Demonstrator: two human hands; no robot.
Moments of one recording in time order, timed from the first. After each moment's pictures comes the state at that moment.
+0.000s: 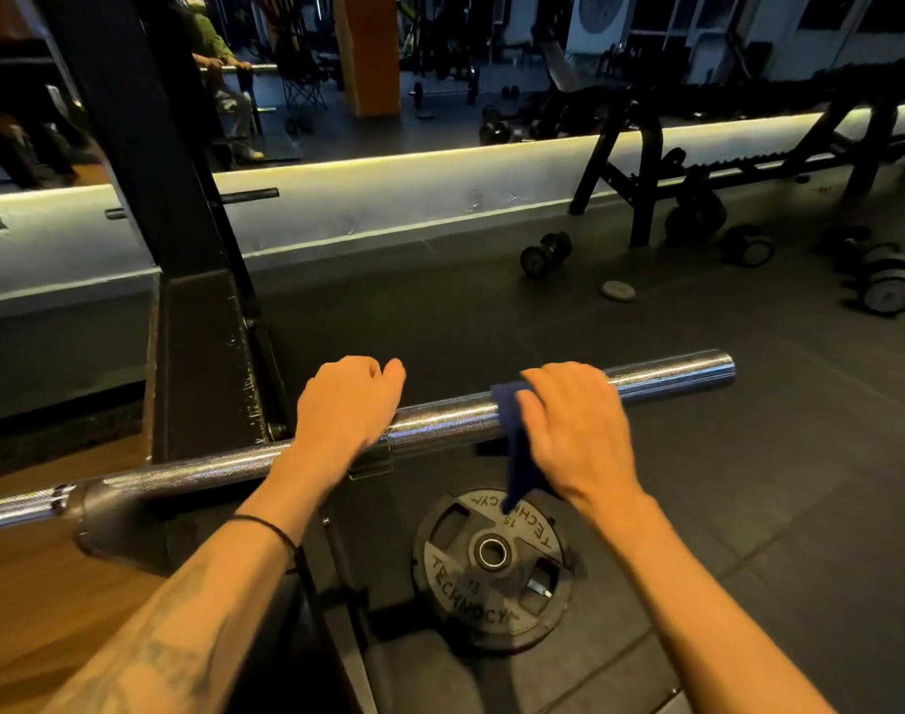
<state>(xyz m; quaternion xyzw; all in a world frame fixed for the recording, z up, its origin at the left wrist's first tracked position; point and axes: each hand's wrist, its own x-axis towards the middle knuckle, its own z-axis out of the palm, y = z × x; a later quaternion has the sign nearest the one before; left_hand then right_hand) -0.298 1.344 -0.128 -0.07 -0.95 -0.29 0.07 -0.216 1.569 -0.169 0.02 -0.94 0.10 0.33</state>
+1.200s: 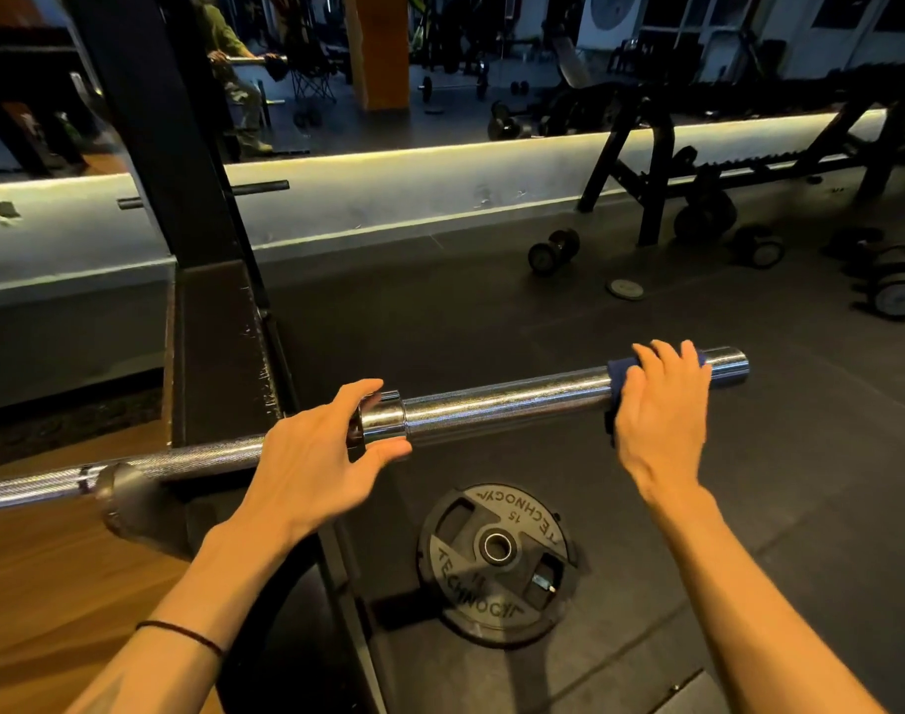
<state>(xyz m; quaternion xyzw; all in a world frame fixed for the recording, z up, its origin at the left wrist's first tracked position) -0.258 1.278 -0.158 -0.26 -0.92 -0.24 0.17 -0.220 1.632 -0.191 -0.20 -0.92 0.10 0.33</state>
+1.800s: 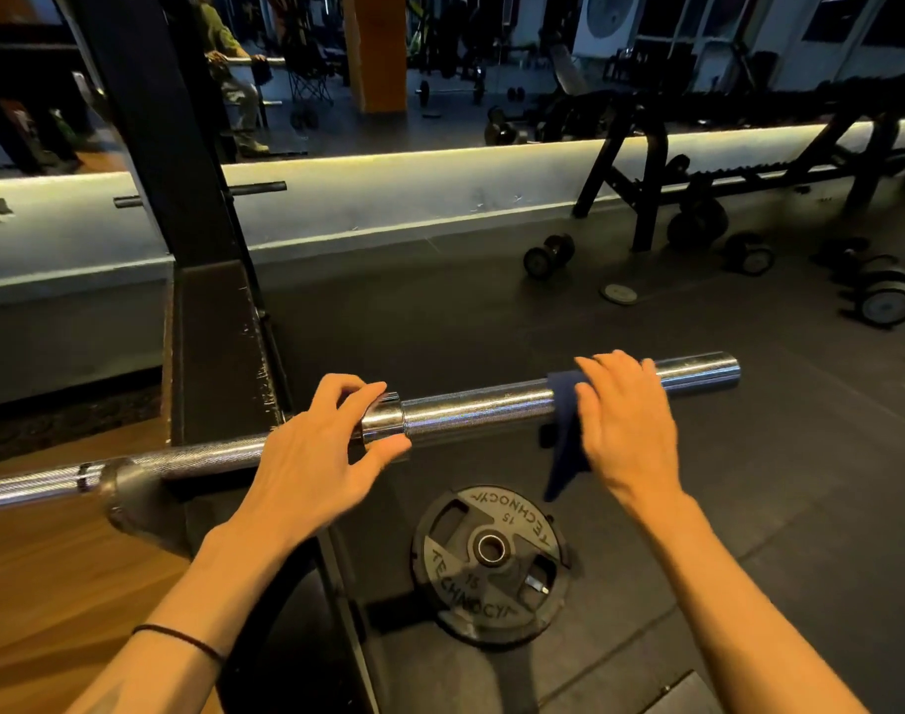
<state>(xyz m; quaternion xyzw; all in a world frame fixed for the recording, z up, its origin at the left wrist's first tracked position) -0.254 1.276 -0.156 -0.28 -0.92 -0.22 0.17 -0.208 1.605 -0.177 -0.06 -0.94 0.08 0.32</state>
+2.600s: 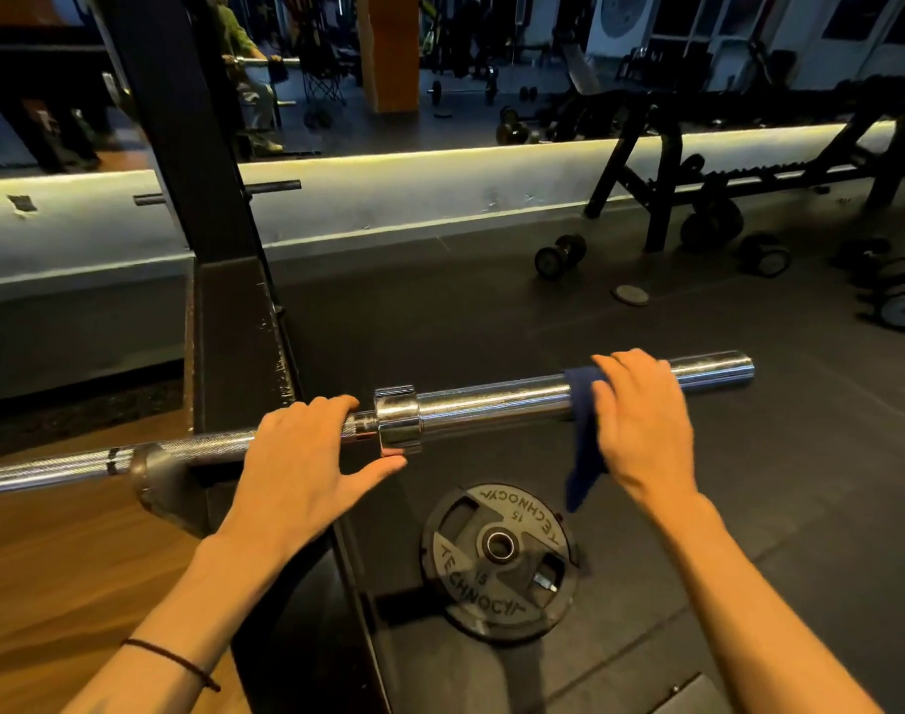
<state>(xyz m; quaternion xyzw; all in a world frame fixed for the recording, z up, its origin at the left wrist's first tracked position) -0.248 1.255 -0.165 -0.23 -0.94 -0.10 0.22 -0.206 1.608 -0.178 -0.06 -0.94 0.10 0.33</state>
